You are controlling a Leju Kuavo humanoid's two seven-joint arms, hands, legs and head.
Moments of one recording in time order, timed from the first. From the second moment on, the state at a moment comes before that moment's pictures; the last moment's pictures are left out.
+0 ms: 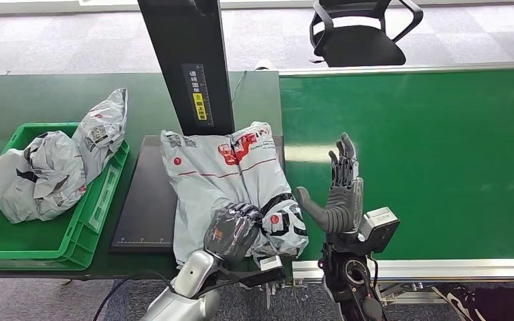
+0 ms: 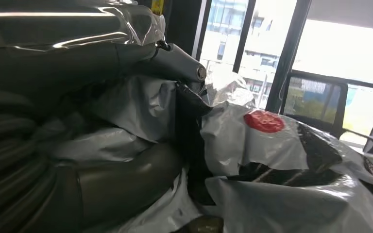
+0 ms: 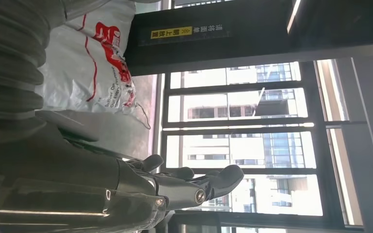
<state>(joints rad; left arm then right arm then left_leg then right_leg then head) -0.41 -0.23 -0.39 -0.54 -1.31 0.69 -0.17 -0.18 0.16 0.28 -1.26 -0.09 -0.07 -0.70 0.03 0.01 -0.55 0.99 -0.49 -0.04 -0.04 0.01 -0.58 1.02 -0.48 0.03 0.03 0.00</state>
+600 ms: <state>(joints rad) -0.08 -0.23 -0.07 -1.52 -0.59 0.70 -0.67 -0.17 0.16 0.27 -1.25 -0.11 -0.07 -0.70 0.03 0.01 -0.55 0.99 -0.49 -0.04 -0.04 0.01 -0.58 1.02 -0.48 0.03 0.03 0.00</state>
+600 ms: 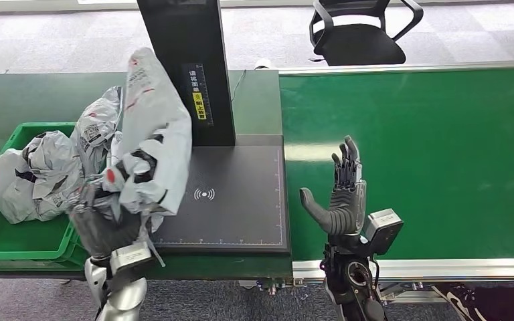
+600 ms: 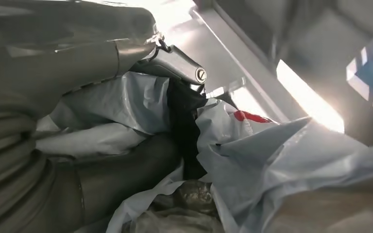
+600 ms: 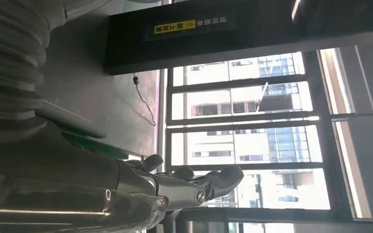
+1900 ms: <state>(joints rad) -0.16 -0.07 0.29 -1.53 -0.11 0.65 -0.67 -0.18 0.16 0.25 -1.25 -0.11 -0.04 -0.70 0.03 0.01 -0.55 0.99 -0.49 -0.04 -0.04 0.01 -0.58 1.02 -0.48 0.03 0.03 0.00</state>
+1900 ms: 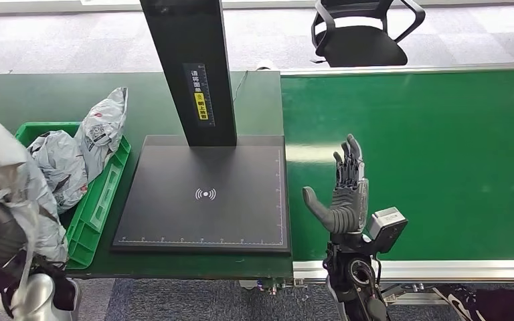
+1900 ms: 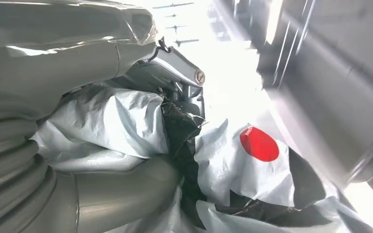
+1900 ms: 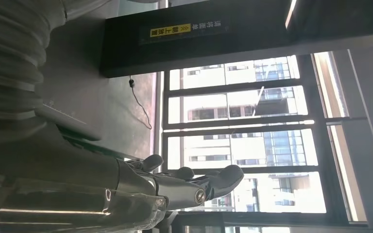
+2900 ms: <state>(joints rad) -0.56 0.13 0.35 -0.81 -0.07 0.49 -0.67 -0.18 0.17 0.25 -1.24 -0.10 -0.02 -0.70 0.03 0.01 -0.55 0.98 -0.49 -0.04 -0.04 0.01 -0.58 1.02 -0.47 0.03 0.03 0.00</state>
